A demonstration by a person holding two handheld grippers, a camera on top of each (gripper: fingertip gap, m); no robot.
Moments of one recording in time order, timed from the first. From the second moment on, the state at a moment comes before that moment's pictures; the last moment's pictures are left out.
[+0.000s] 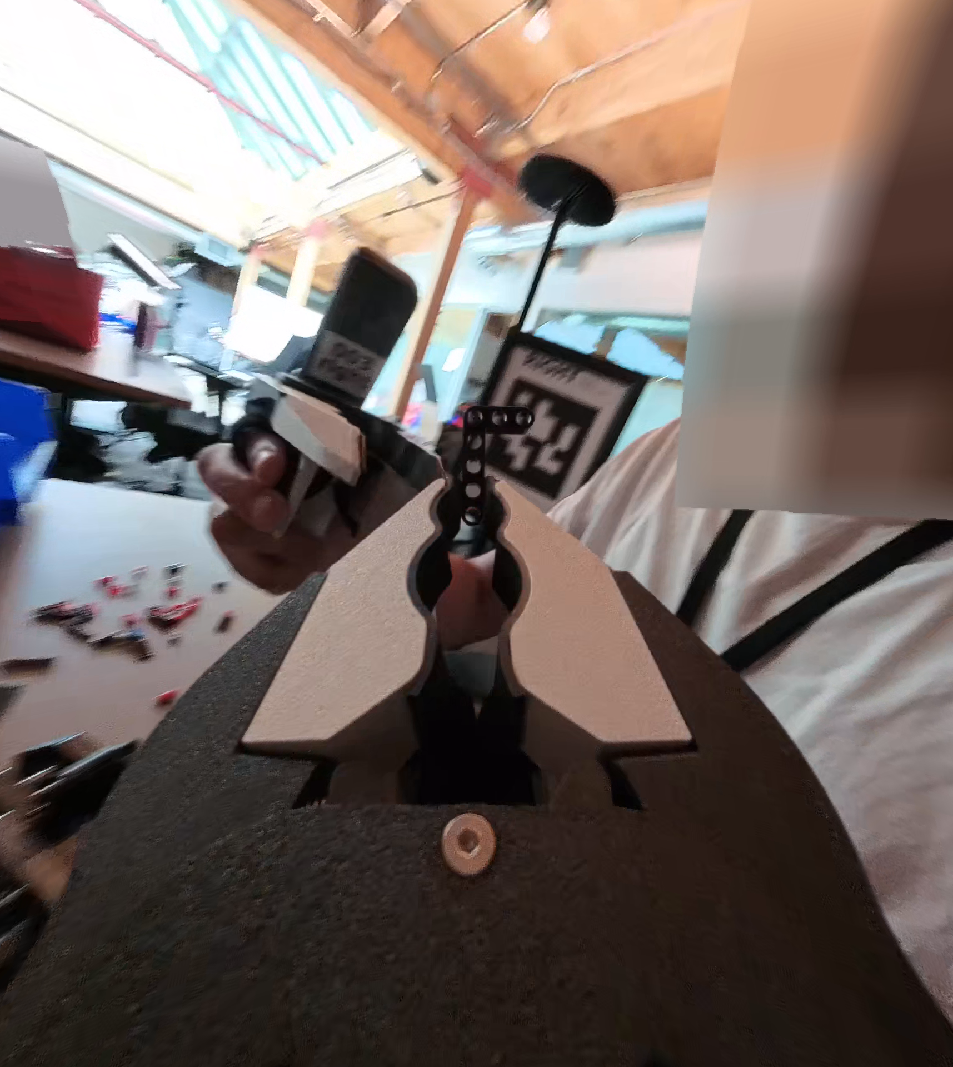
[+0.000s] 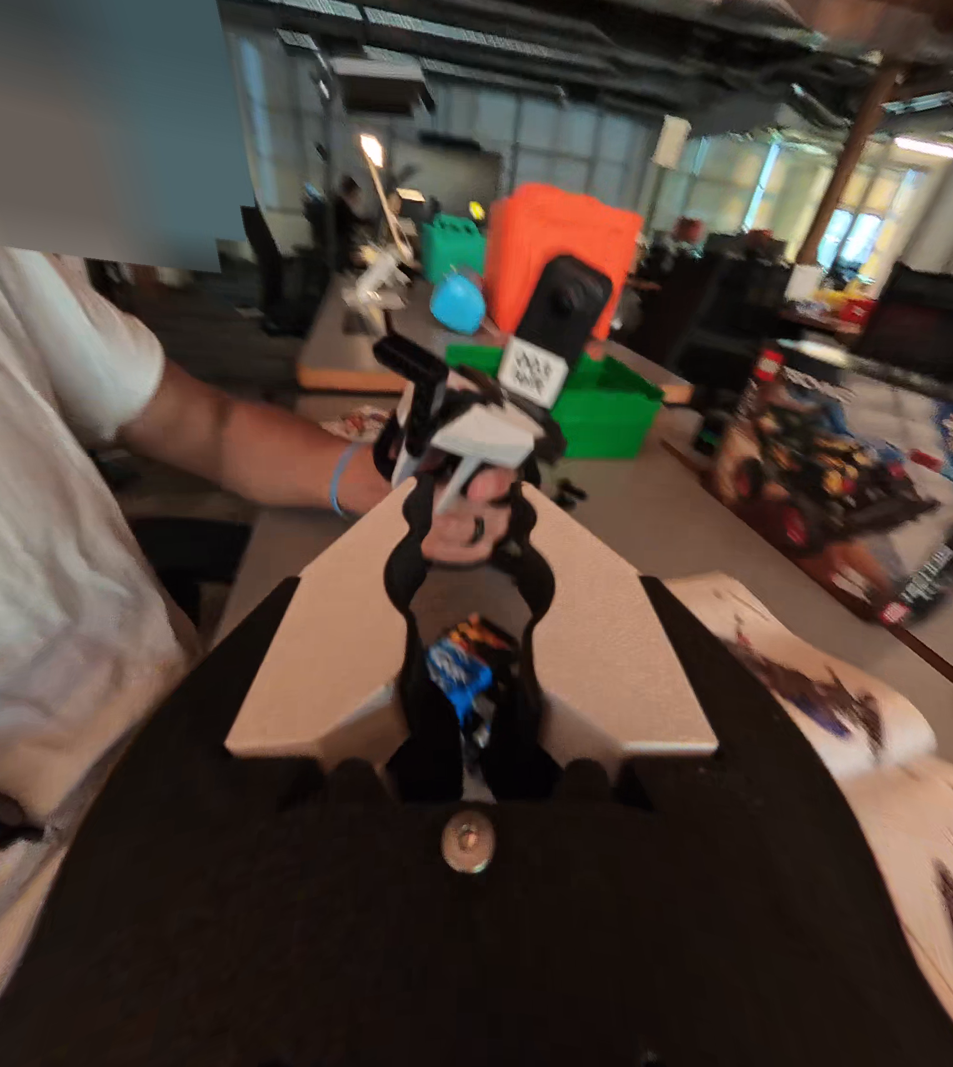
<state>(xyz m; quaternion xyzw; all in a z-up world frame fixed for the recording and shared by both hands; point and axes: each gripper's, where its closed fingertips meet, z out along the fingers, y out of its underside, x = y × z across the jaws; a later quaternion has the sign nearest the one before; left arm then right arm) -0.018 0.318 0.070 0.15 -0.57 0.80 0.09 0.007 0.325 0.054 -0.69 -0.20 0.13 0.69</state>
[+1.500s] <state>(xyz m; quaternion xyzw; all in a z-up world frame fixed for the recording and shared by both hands) 0.080 0.359 -0.063 0.38 -0.75 0.53 -0.13 0.087 0.365 -0.072 -0.80 -0.57 -0.09 0.15</state>
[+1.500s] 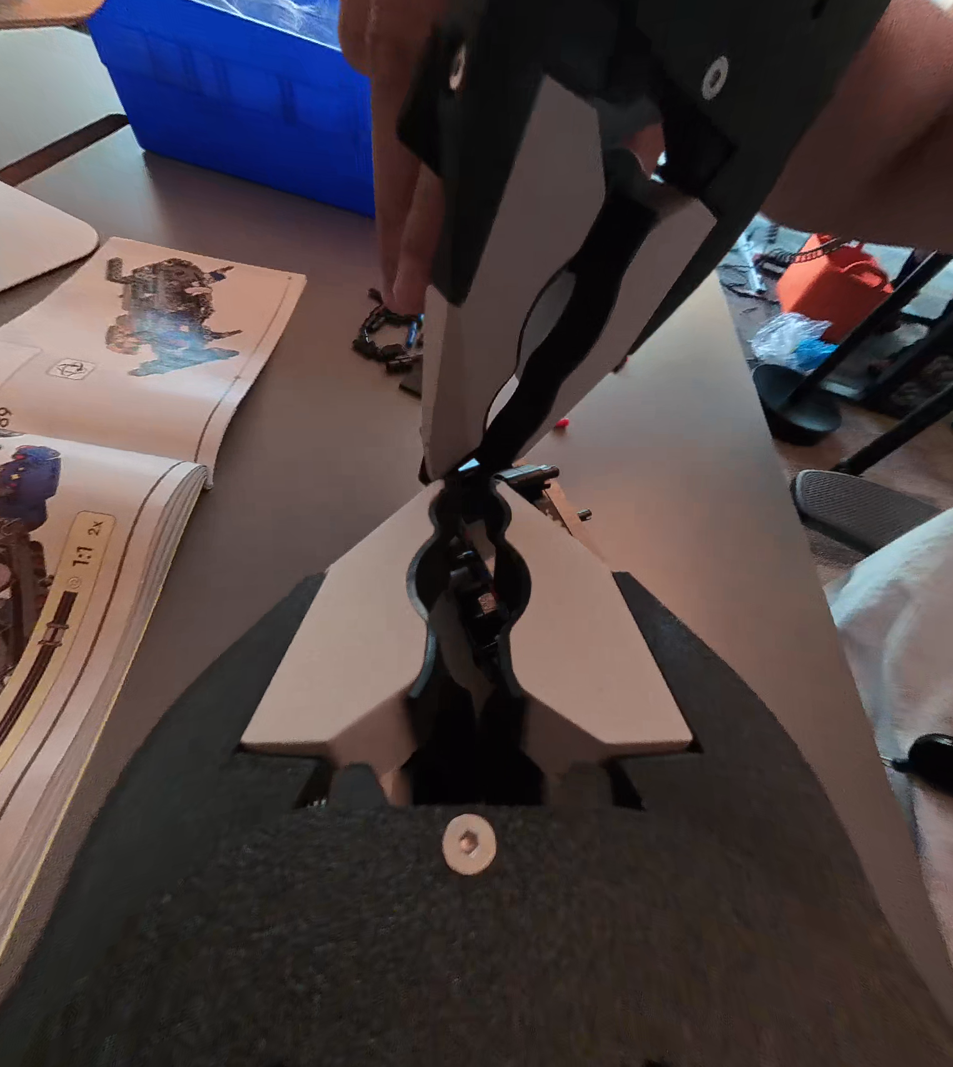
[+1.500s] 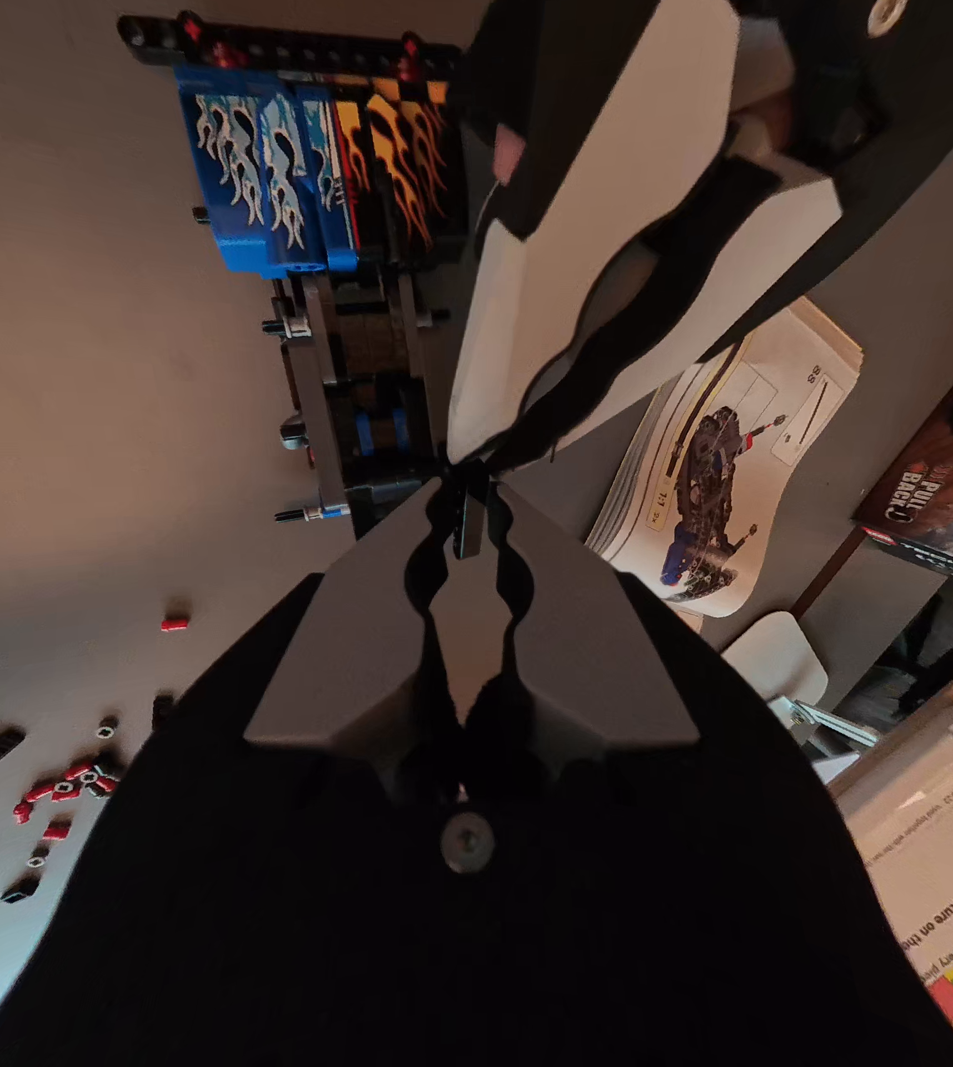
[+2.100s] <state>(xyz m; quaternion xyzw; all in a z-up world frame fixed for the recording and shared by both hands) 0.078 0.360 -0.041 0.27 -0.77 0.54 -0.19 0.087 0.368 -0.053 -0.82 -0.50 -0.12 0.25</state>
